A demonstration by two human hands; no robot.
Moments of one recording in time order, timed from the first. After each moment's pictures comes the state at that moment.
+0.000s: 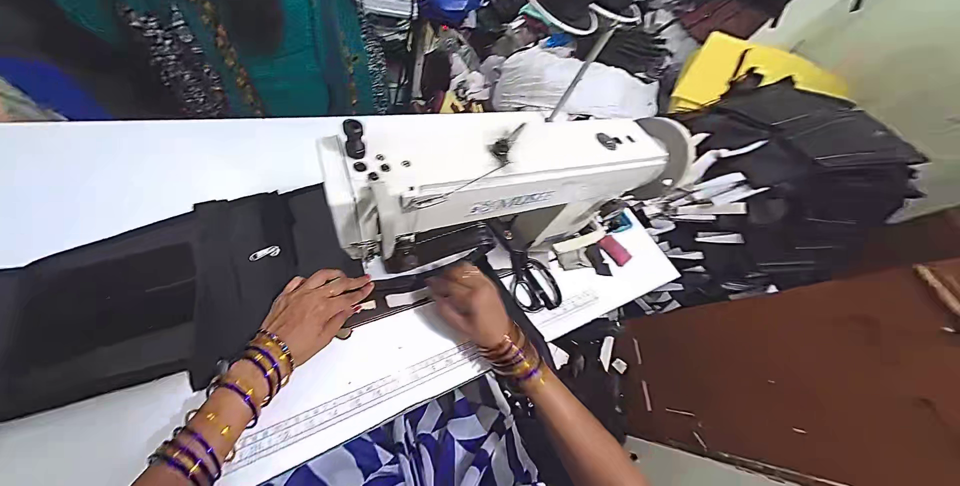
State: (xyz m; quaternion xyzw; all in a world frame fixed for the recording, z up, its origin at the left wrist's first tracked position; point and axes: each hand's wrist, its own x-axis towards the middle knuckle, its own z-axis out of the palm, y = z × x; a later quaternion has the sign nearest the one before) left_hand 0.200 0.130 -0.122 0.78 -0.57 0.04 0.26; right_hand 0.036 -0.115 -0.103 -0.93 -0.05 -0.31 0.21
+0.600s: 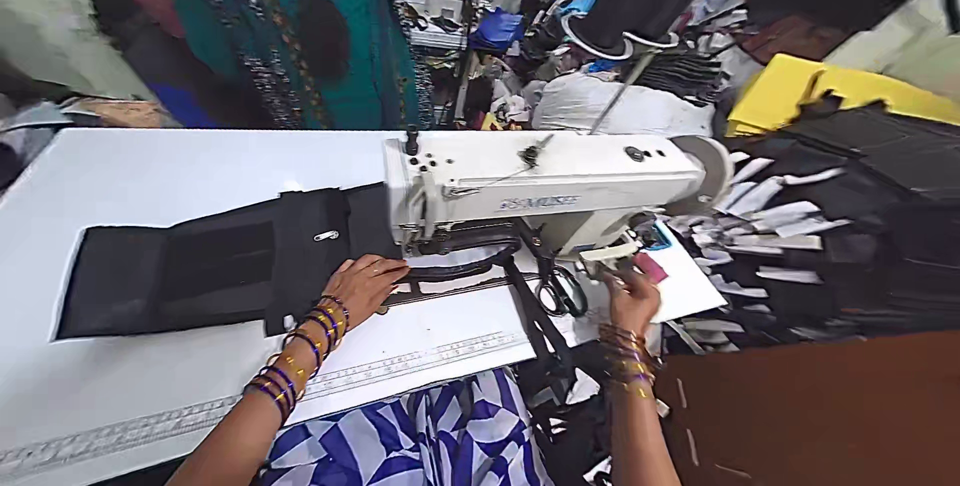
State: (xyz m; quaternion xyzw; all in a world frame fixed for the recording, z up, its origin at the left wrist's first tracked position) left_hand 0.187 0.128 -0.102 0.82 -0.52 -0.02 0.23; right_hand -0.058 -0.244 -0.092 -0.82 0.39 -0.37 0.21
